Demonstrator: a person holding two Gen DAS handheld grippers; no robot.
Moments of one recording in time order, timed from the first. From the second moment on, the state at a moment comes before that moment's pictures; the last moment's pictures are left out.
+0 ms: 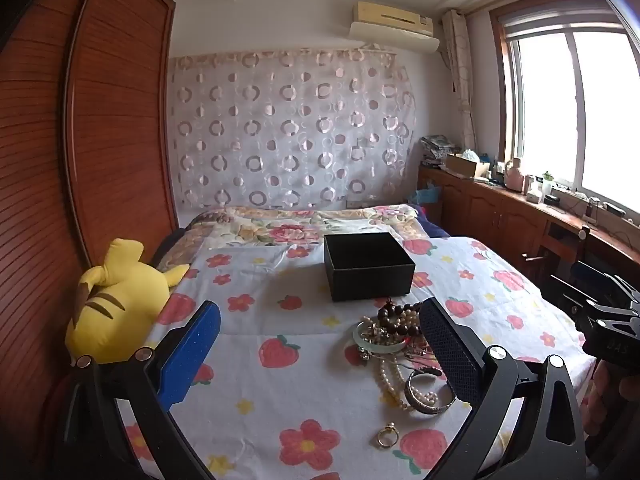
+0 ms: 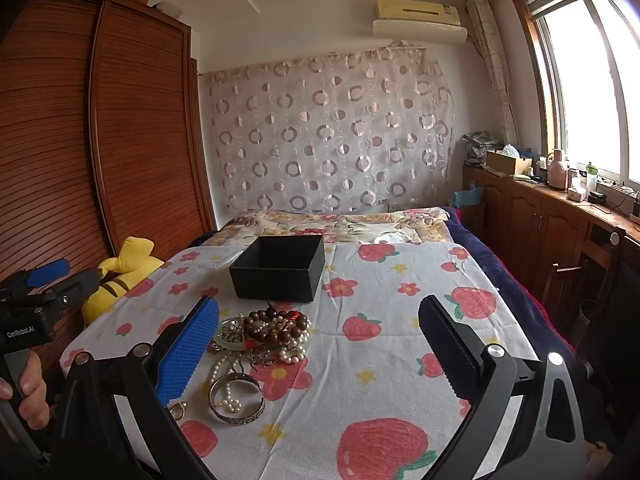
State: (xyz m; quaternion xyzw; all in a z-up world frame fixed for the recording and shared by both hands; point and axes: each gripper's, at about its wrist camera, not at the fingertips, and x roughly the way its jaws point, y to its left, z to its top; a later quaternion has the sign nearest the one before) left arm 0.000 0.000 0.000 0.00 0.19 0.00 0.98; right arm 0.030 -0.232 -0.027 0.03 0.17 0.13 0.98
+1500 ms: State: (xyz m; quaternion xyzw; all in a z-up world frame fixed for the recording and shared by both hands) left arm -0.001 0.007 0.000 0.01 0.19 0.00 0.98; right arm 0.030 -0.231 -0.027 0.03 0.17 0.13 0.98
